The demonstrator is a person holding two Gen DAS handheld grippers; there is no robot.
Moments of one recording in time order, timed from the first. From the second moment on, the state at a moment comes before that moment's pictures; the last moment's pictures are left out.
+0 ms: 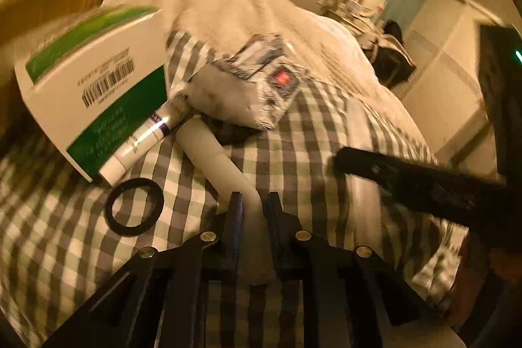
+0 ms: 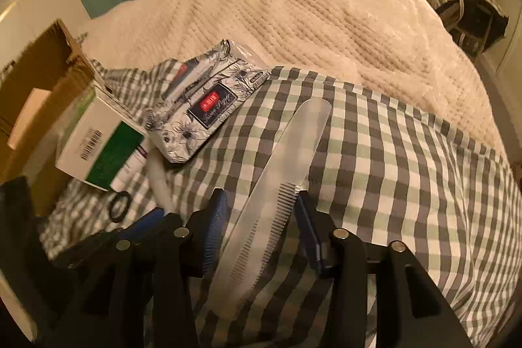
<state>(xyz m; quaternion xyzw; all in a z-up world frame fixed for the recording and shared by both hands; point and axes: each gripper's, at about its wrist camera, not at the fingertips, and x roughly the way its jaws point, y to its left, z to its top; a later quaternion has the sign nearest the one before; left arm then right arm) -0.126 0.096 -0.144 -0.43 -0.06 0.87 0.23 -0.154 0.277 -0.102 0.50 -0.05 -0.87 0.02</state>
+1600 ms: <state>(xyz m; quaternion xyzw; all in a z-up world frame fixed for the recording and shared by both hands) -0.128 -0.142 0.021 -0.28 -0.11 0.95 0.10 -0.202 0.049 0.039 0.41 -0.16 -0.85 0.29</state>
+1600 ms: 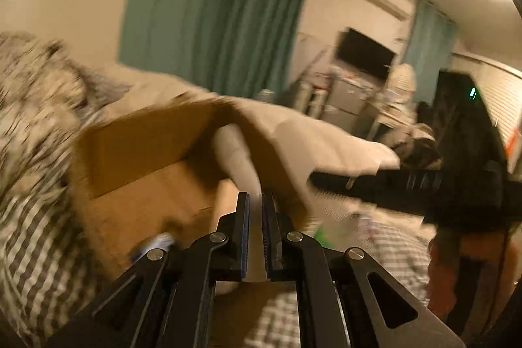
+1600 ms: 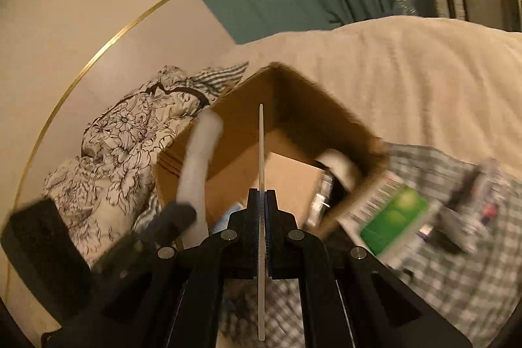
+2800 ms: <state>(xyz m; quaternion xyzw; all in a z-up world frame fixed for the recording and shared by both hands) -0.105 0.016 -0.094 -0.36 -0.03 0.92 0.16 -0.116 0.248 -0.048 0.42 -0.01 -0.90 0.13</state>
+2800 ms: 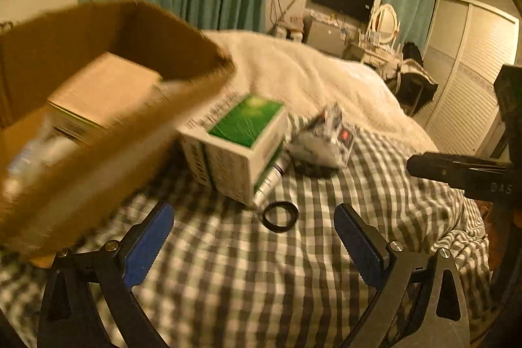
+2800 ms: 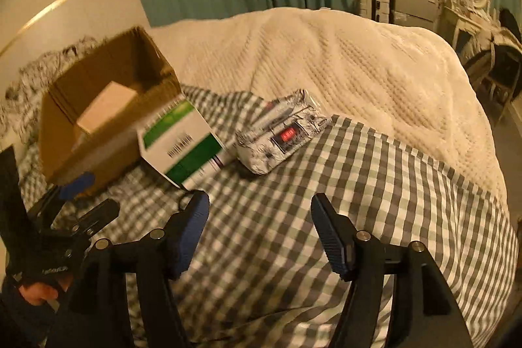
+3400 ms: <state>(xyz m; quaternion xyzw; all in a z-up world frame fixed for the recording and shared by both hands) -0.148 0.034 -0.160 -0.41 -0.05 0.88 0.25 -0.146 0.230 -0.075 0.44 -0.03 -0.89 0.11</state>
